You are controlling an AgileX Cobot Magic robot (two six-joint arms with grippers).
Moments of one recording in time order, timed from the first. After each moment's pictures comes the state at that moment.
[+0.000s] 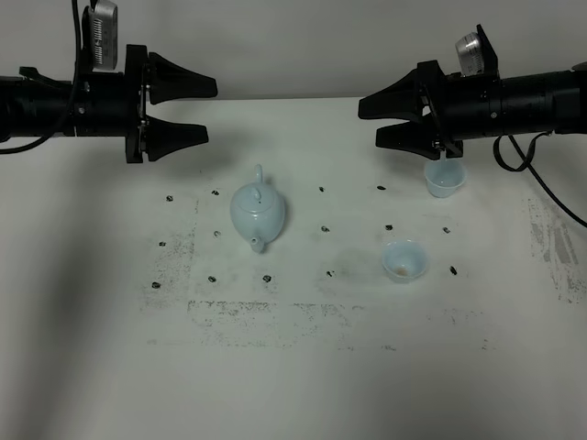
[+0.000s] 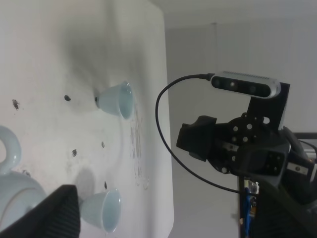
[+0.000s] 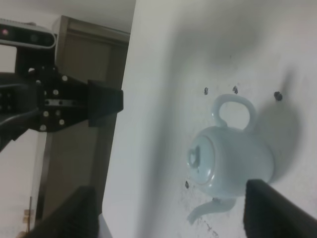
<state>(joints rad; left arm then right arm) 0.05 2.20 -1.53 -1.50 1.13 0.69 0.02 2.14 -1.49 1.43 1.16 -0.82</state>
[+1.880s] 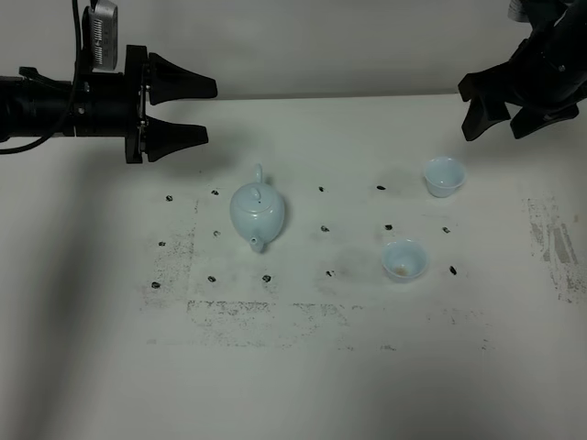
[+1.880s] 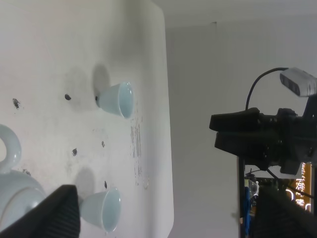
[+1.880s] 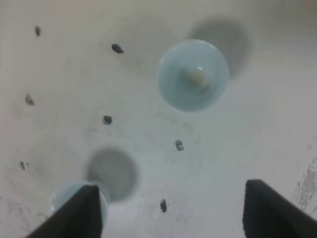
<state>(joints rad) 0.05 2.20 -1.53 -1.50 1.13 0.69 0.05 2.01 -1.80 0.27 1.22 -0.19</state>
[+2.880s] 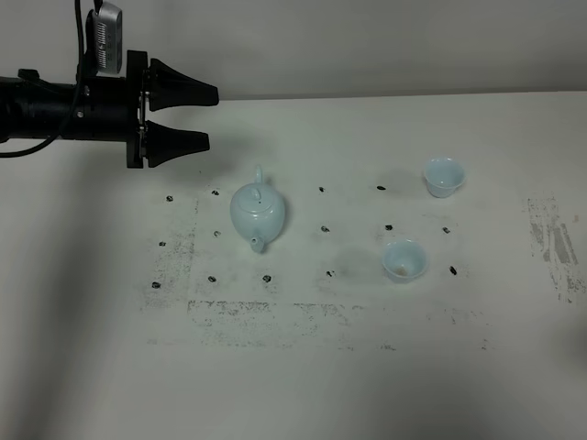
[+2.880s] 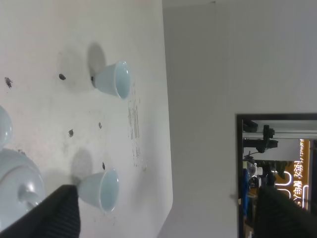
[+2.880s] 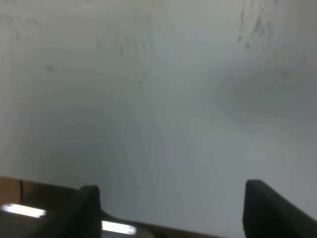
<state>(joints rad) 0.05 2.20 -1.53 -1.48 1.17 0.69 0.05 0.74 -0.77 0.12 1.18 -0.11</state>
